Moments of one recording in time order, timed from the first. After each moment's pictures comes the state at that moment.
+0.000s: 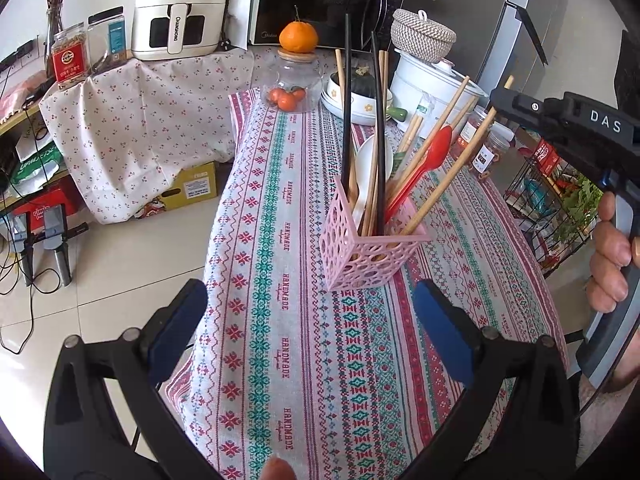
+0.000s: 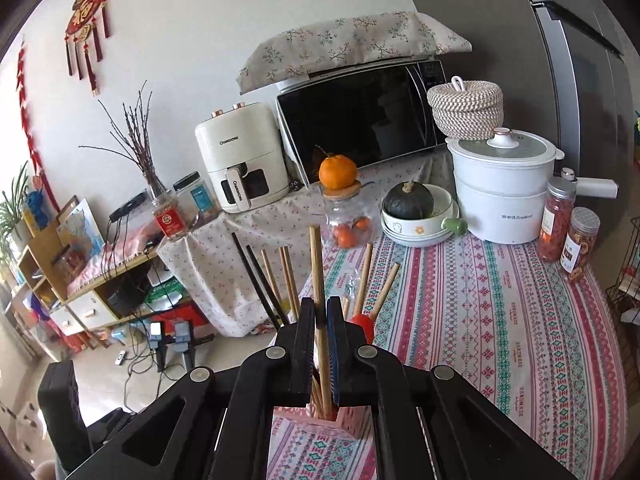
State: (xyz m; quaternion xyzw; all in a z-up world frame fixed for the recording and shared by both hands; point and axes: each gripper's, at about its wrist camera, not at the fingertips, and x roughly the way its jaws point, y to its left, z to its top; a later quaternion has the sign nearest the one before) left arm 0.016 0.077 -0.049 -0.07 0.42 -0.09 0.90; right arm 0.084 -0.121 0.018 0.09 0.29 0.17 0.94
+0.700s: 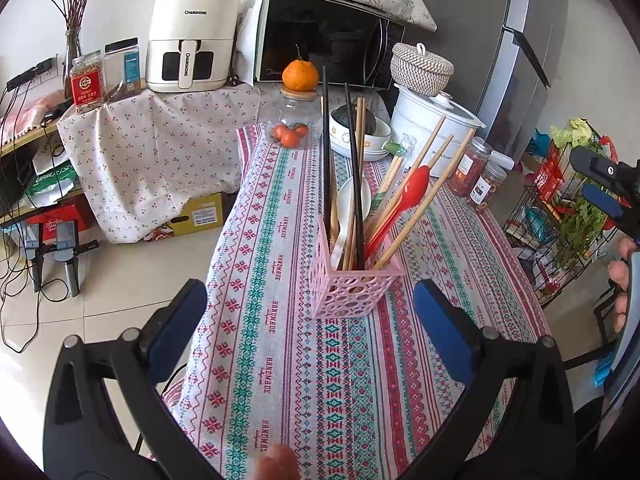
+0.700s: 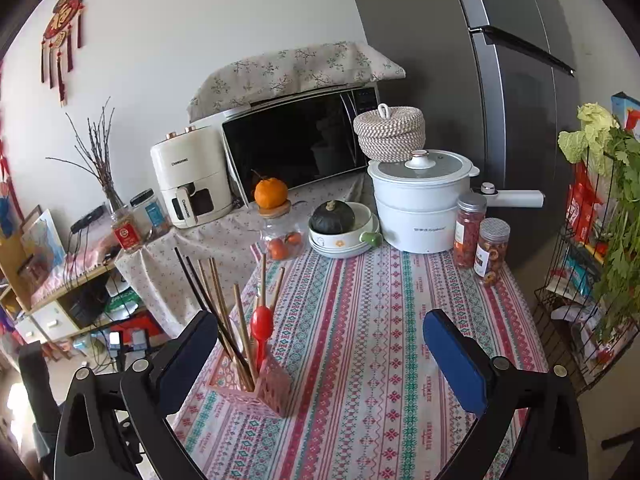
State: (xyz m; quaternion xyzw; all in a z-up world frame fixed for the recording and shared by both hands) left arm -0.002 0.055 -0.022 -0.08 0.36 -0.06 0.93; right arm 0.027 -0.195 0.051 0.06 0.27 0.06 0.96
